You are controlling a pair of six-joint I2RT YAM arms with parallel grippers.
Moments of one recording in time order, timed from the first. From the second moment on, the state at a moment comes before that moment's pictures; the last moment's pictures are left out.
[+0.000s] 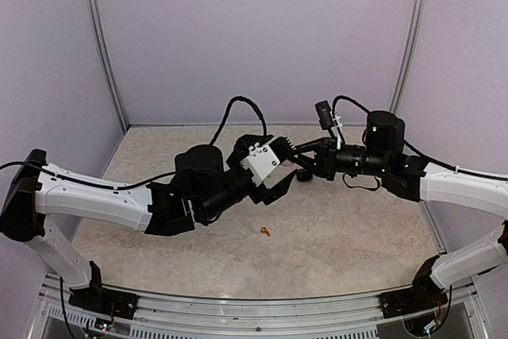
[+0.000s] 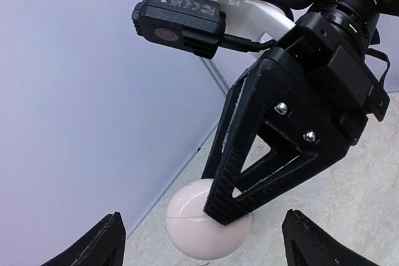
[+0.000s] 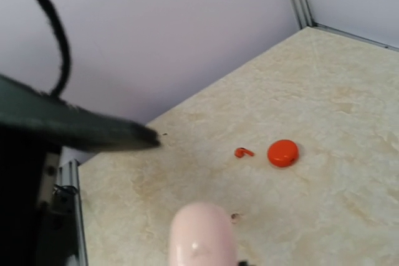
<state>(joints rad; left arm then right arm) -1.21 1.61 1.04 0.58 -0.40 0.57 0.71 1.25 0.83 0.30 -0.53 0.32</state>
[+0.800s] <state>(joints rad) -0.93 1.27 1.00 0.16 0.52 0.14 0.73 1.21 1.01 -0.11 -0.73 -0.08</state>
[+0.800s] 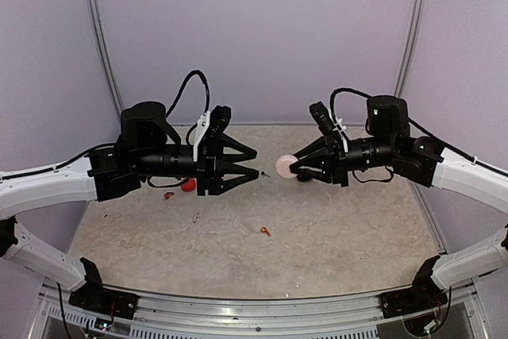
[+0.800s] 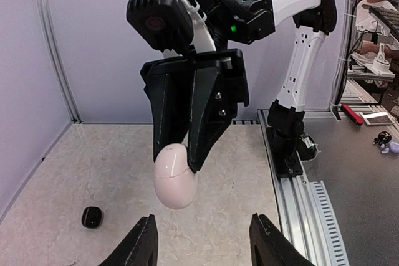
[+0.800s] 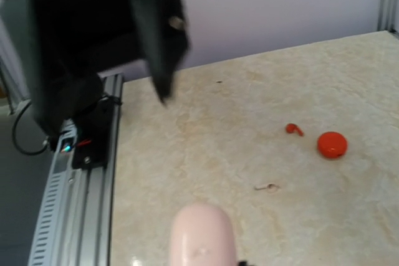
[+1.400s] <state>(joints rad) -0.99 1.41 1.08 0.03 0.56 0.13 0.84 1.27 1.10 -0.29 -0.72 -0.16</state>
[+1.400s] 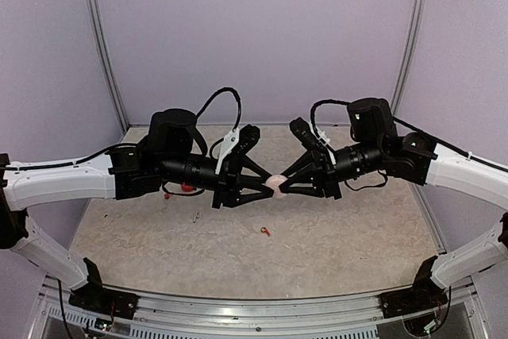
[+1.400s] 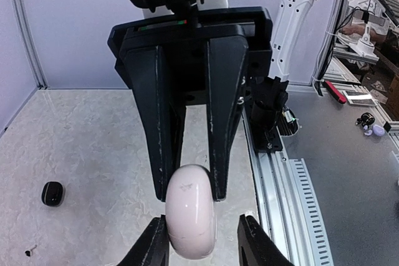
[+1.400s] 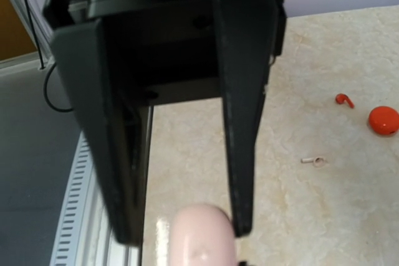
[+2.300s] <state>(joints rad) -0.98 1.32 0.99 0.21 0.55 0.04 0.85 1.08 0.97 -0.06 -0.61 -0.07</state>
